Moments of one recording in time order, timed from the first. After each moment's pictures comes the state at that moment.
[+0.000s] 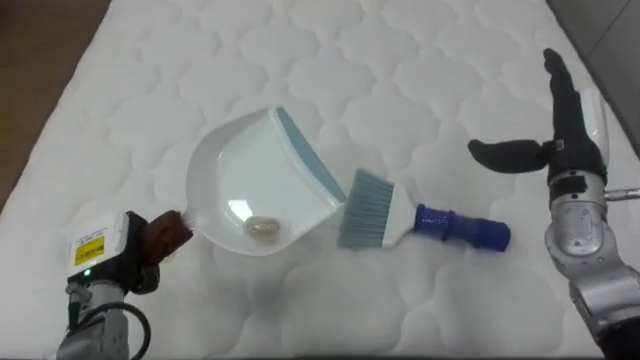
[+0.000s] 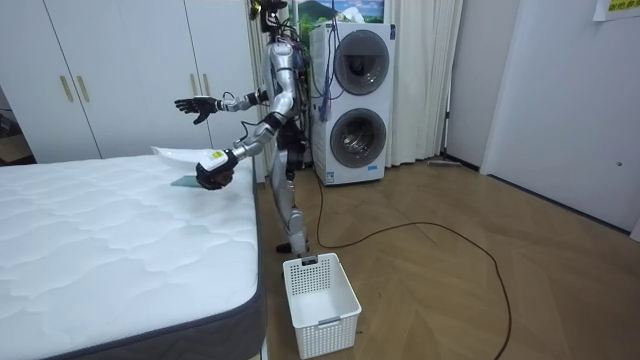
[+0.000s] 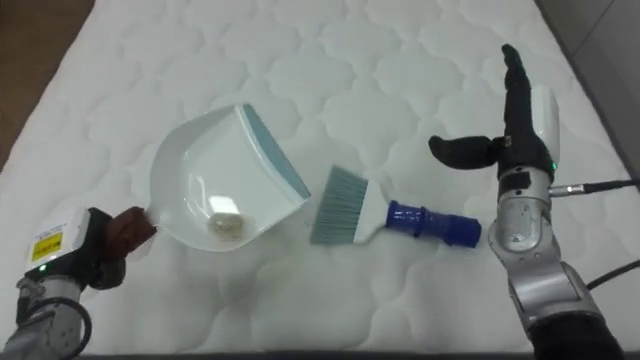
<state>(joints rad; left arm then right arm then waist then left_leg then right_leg) -0.06 0.43 -0.16 0.77 0.71 -0.02 0.47 -0.22 -0.49 0.14 0.43 -0.03 -0.14 -0.40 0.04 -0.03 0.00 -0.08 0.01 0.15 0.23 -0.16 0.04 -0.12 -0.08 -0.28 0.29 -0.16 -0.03</state>
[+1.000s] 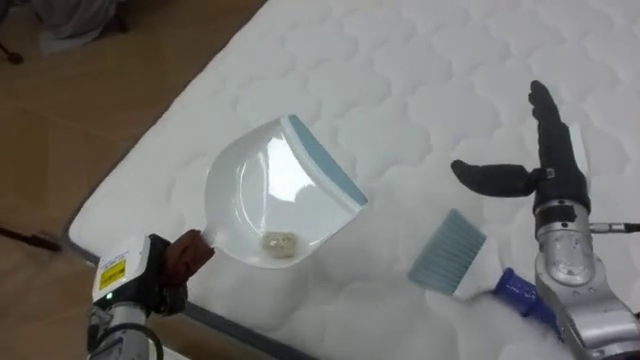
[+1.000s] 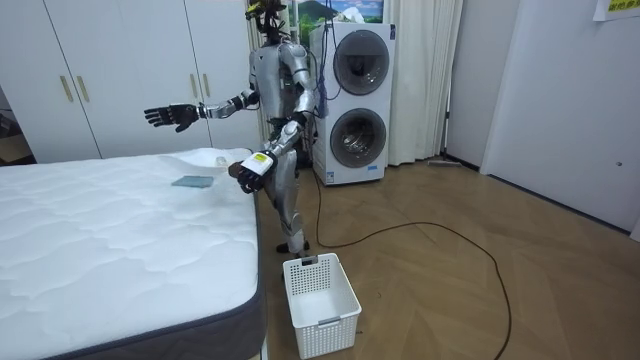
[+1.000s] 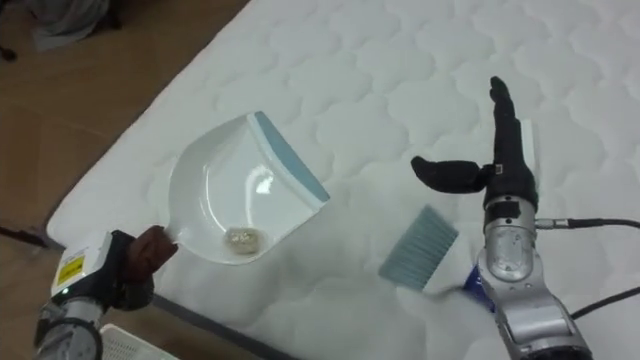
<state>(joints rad) 0.00 0.37 -0.13 0.69 0.66 -0.04 0.41 -0.13 -0.44 0.14 0.33 0.08 -0.14 -0.40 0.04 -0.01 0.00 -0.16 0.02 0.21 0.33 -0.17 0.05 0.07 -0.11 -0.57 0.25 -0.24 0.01</state>
